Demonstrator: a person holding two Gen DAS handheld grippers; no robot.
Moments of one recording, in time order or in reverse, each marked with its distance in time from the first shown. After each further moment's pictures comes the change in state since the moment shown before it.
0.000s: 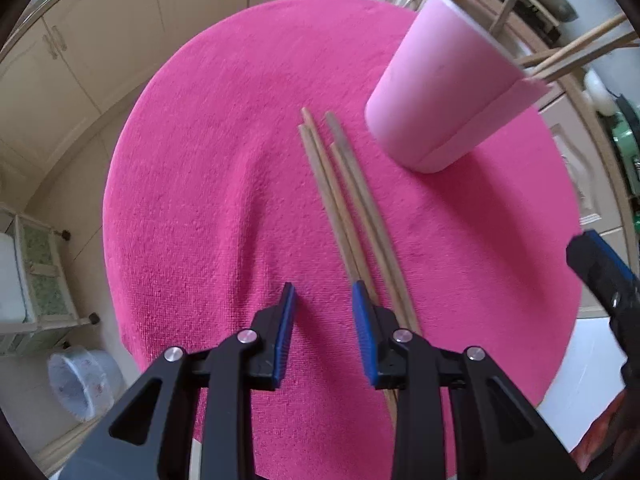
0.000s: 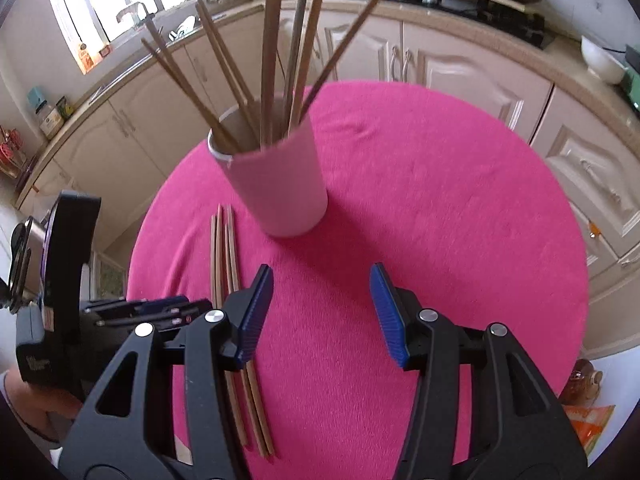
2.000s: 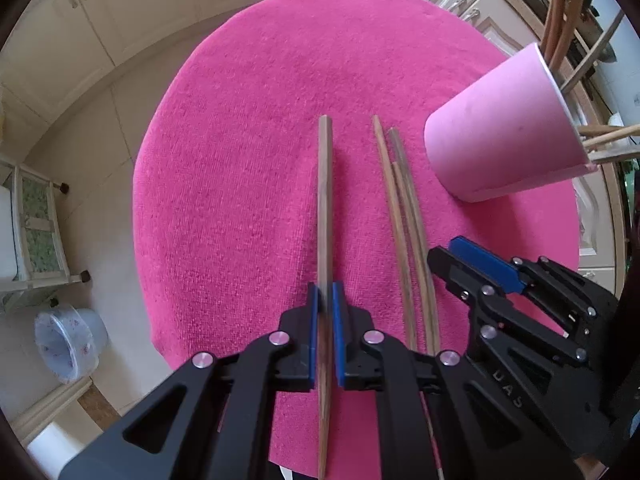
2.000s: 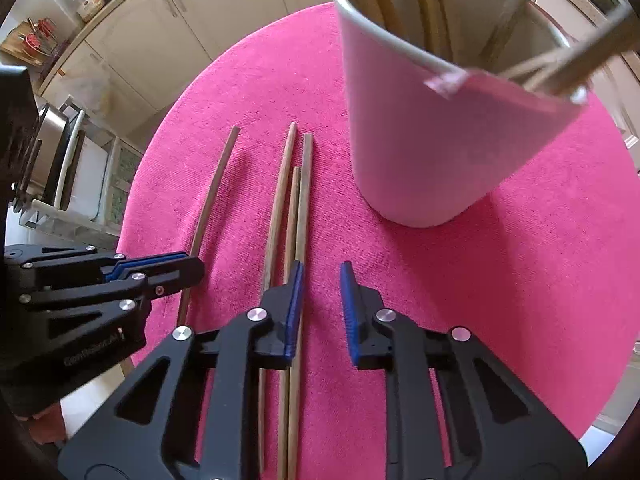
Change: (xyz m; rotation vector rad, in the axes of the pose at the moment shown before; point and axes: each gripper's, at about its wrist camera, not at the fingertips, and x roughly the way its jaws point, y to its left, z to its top) left arm 0.006 0.033 0.026 -0.128 0.097 -0.046; right arm 0.105 0.071 0.021 -0.286 0.355 0.111
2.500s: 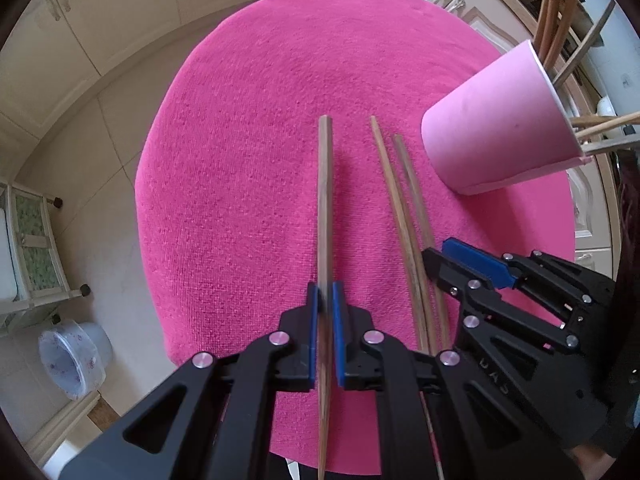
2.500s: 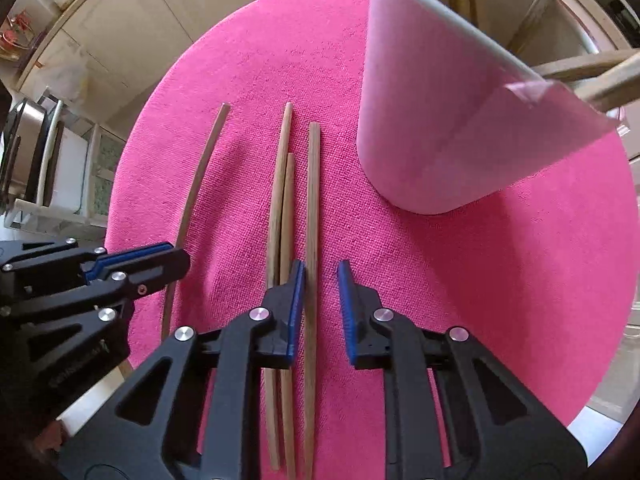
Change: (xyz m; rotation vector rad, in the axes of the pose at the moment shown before) left arm -0.005 0.001 0.008 0.063 0.016 -0.026; right arm 0.017 0.021 0.014 0.023 0.098 -0.082
